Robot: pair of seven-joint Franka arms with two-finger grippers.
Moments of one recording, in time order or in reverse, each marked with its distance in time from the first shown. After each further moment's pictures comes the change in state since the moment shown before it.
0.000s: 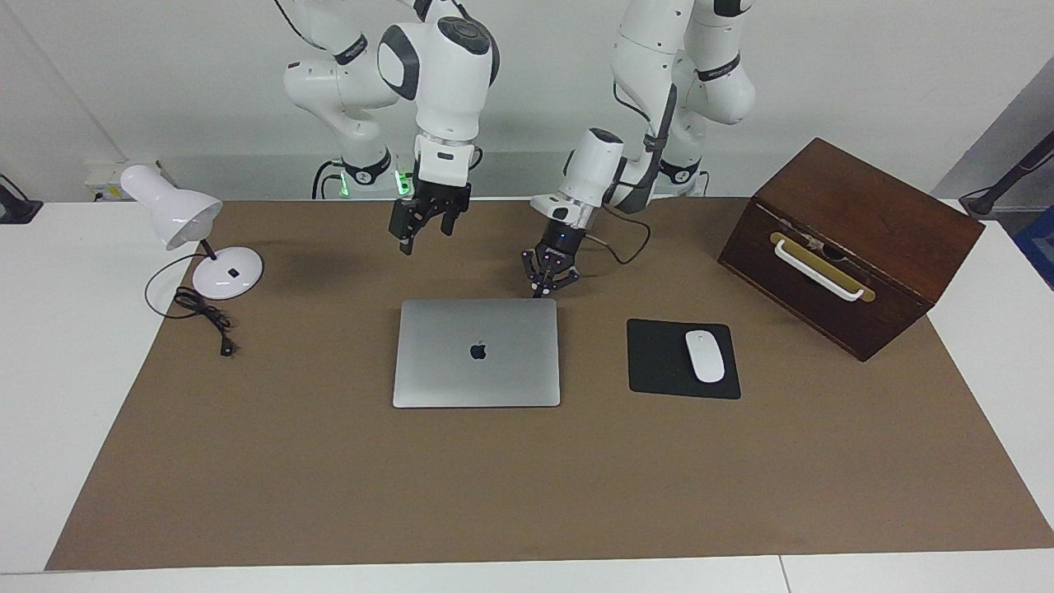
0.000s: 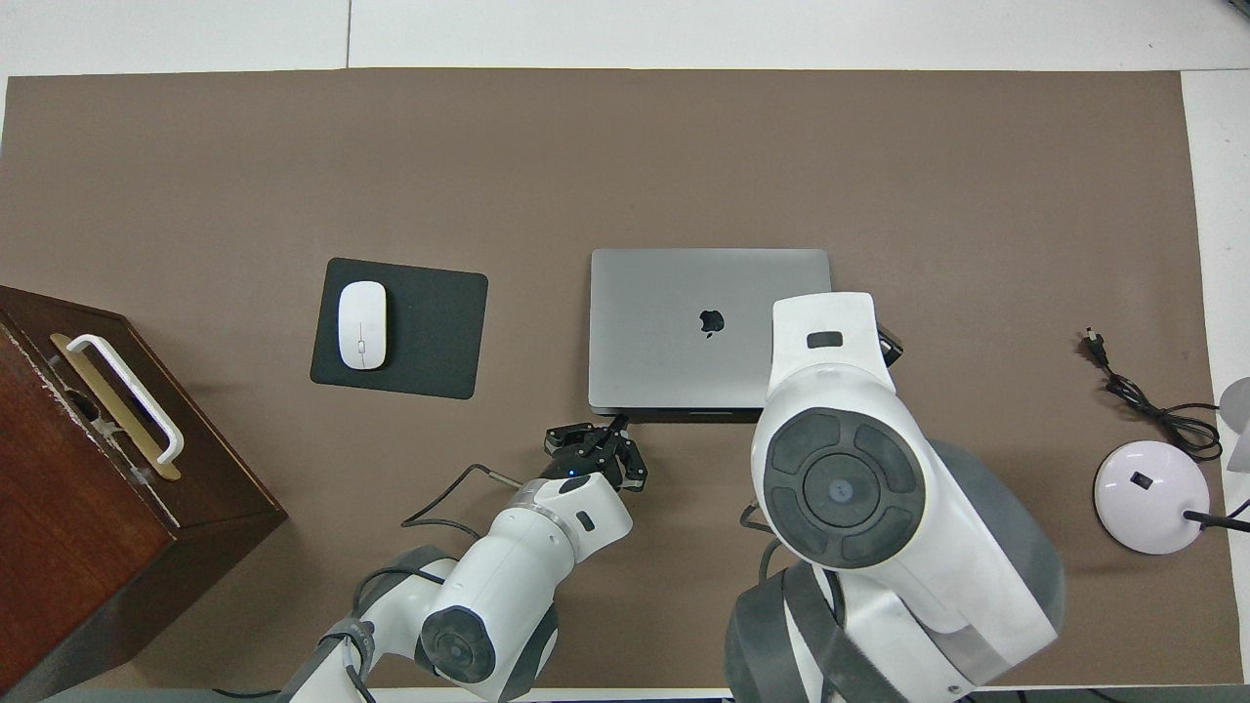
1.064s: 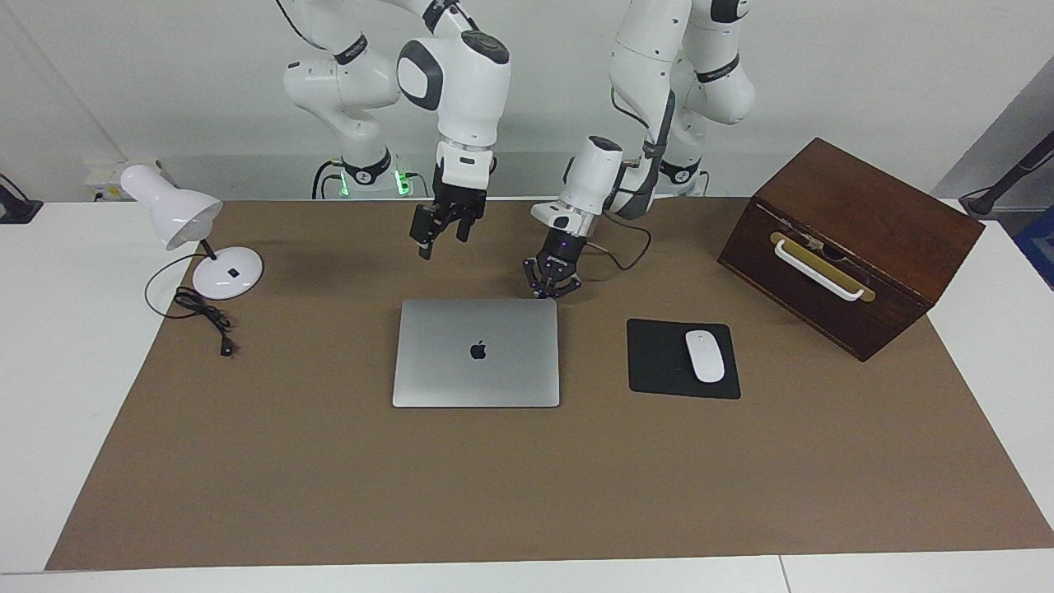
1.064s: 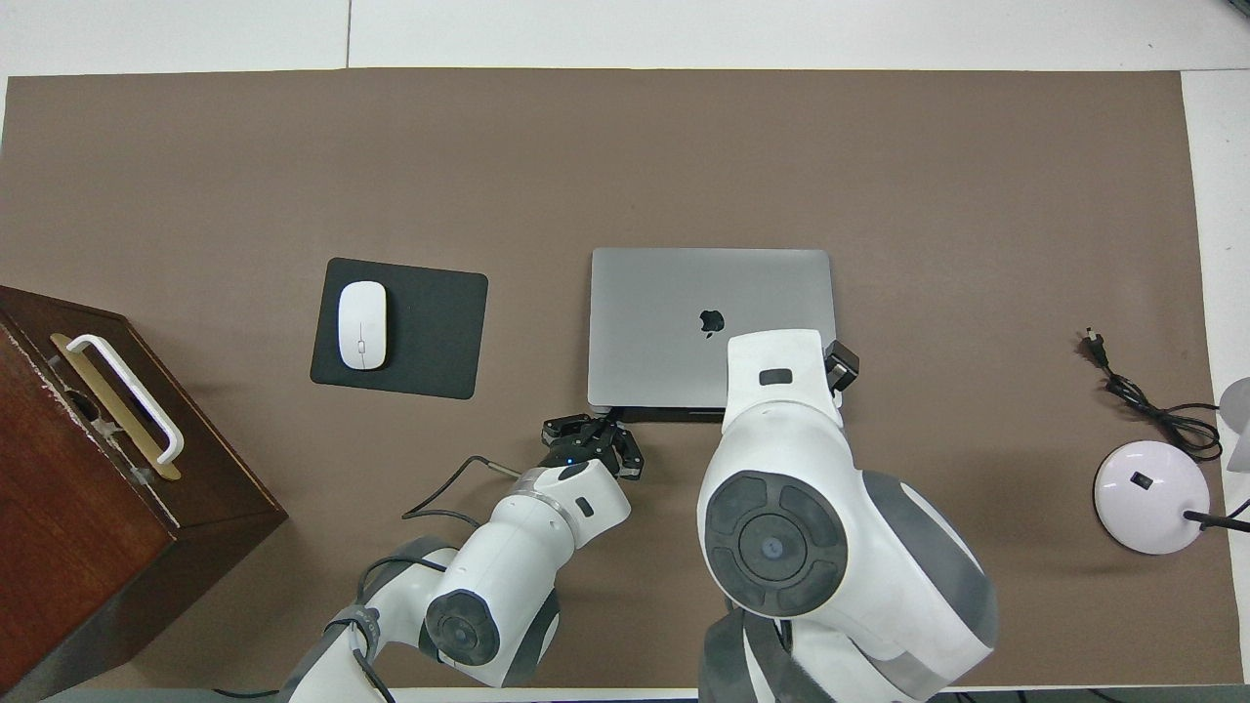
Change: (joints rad) left arm 0.002 0.041 0.018 0.026 -0.001 0.001 0.003; right arm 0.005 -0.001 0.053 -0.084 -0.045 0.108 0.079
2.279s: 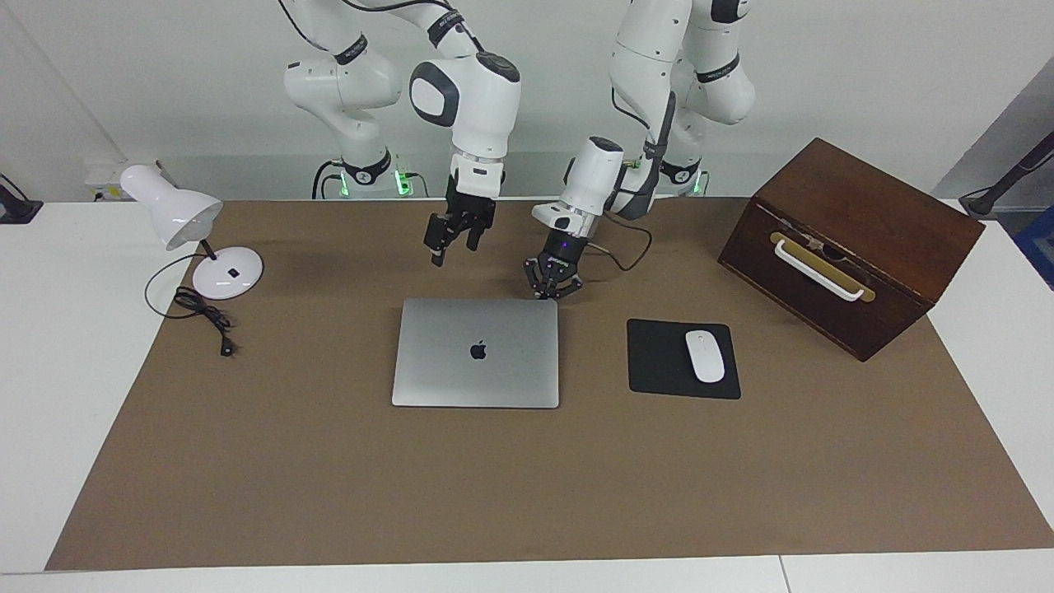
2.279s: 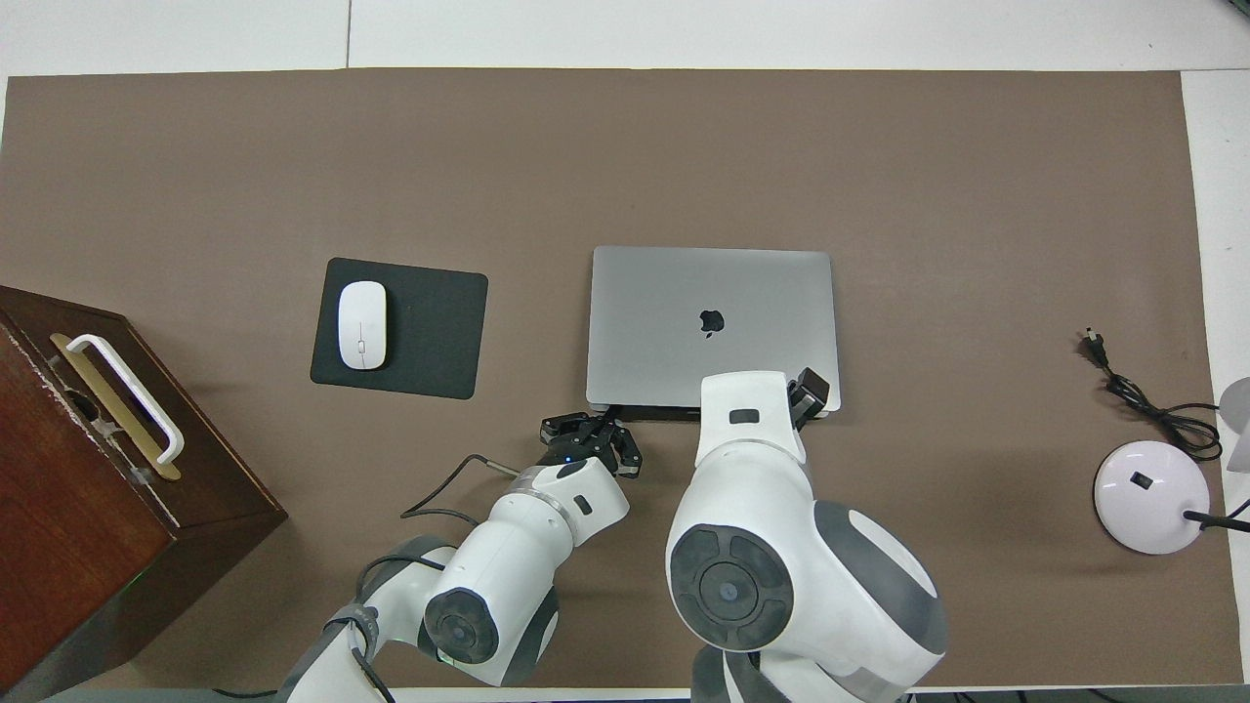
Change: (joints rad) left arm 0.000 0.001 0.004 0.001 0.000 0.000 0.000; right arm 0.003 0.003 0.045 -0.111 -0.059 0.120 0.118
